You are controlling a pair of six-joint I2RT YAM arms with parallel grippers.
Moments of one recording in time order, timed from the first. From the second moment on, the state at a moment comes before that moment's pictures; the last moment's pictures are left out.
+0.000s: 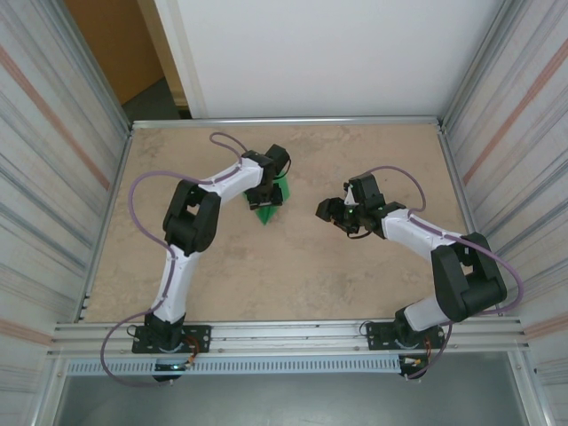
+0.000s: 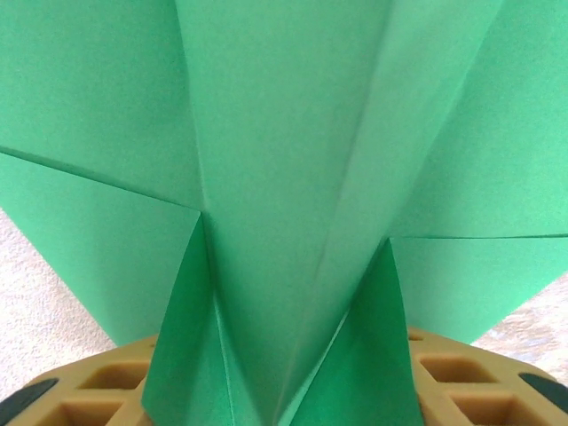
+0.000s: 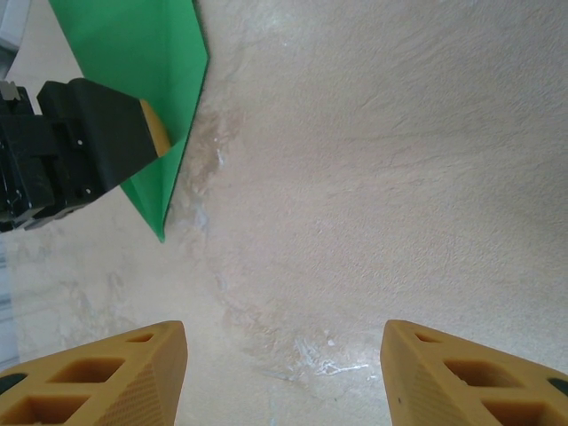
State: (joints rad) left arm -0.56 2.26 1.82 -0.96 -0.09 -0.69; right arm 0.40 1.46 0.80 -0.21 -0.34 0.77
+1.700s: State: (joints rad) left arm -0.10 1.23 0.35 0.34 -0.24 -0.06; right arm -0.04 1.34 0.41 0.45 0.25 0.17
